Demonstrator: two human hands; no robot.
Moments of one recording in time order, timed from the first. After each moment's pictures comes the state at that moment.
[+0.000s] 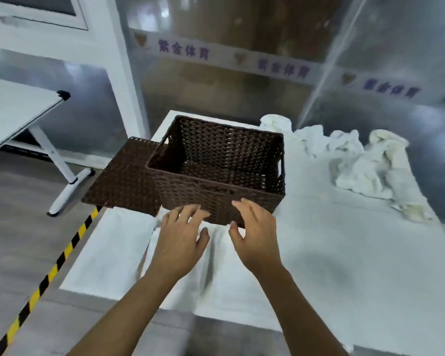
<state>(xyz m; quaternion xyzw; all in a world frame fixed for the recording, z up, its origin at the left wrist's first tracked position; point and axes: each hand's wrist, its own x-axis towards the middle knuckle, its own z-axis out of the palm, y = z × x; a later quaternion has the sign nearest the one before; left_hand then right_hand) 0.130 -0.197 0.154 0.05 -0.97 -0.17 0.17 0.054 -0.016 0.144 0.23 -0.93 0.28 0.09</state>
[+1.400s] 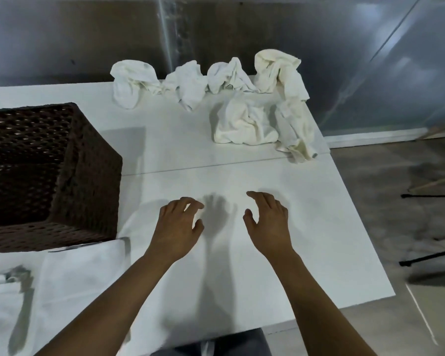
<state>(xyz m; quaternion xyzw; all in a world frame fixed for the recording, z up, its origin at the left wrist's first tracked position) -0.101 0.228 0.081 -0.10 -0.97 -0.20 -0.08 -0.096 0.462 0.066 -0.03 -0.96 0.27 0.06</state>
